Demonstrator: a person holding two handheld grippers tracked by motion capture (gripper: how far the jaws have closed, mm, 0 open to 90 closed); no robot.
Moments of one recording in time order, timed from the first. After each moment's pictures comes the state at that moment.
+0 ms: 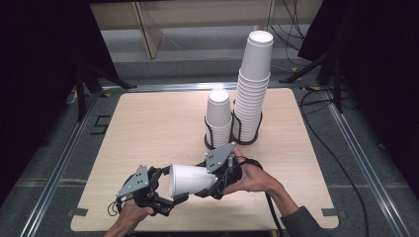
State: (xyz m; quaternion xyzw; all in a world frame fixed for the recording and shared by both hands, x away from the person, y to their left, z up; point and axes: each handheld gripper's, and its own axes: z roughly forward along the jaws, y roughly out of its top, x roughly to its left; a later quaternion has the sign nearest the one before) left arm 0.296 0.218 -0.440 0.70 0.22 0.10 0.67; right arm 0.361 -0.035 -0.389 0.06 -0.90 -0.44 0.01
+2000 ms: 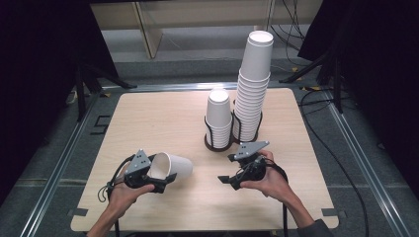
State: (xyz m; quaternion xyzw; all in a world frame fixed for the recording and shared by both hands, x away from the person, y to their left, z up) left arm 0.342 0.245 -0.429 0.79 0.33 0.19 0.48; right arm 0.372 -0.109 -0.414 -0.20 -0.87 -0.44 -0.06
